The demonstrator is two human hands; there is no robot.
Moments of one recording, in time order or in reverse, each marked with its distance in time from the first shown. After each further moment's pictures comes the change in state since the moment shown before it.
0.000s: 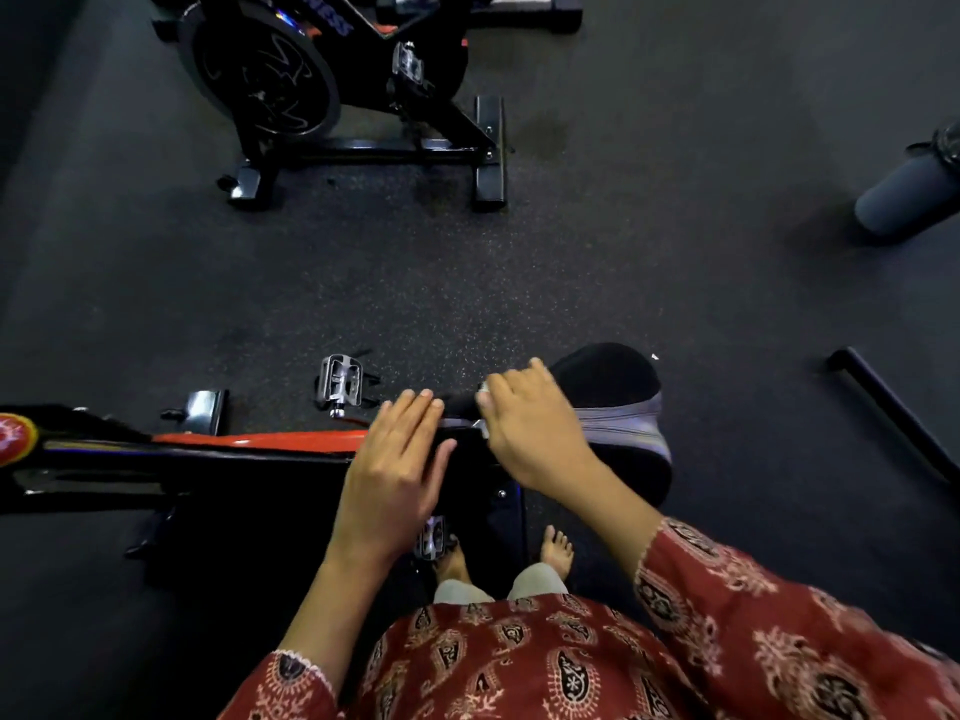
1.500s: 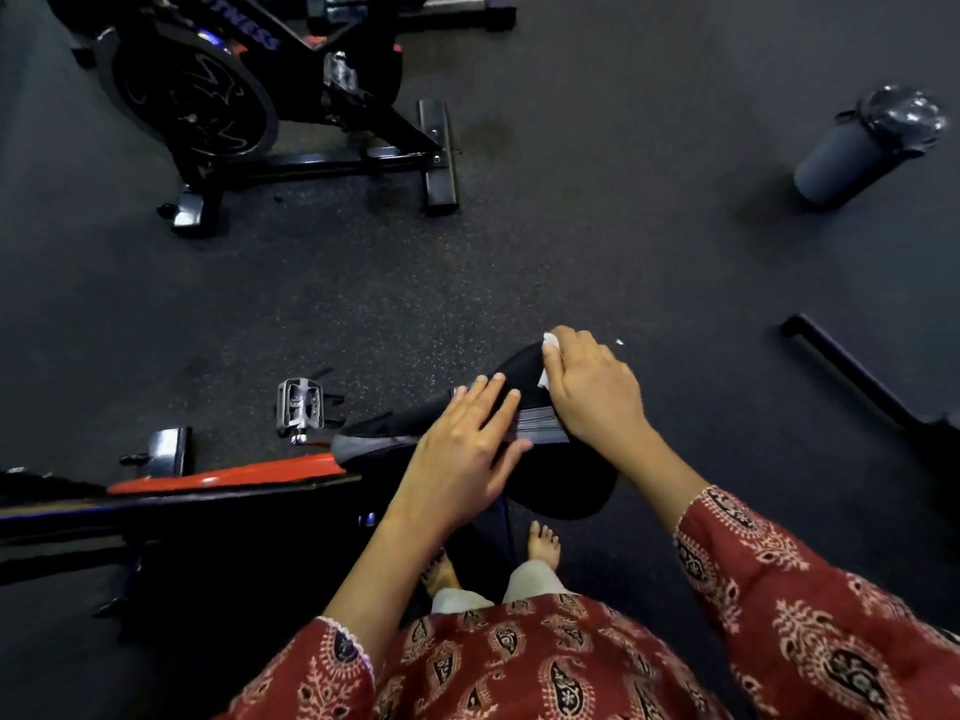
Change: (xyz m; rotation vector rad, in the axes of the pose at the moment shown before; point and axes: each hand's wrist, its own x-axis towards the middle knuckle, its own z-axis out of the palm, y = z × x) left_hand 0.056 0.068 0.047 -0.068 -0.290 0.203; right_hand -0.013 0.091 -0.040 -0.013 -0.134 0.519
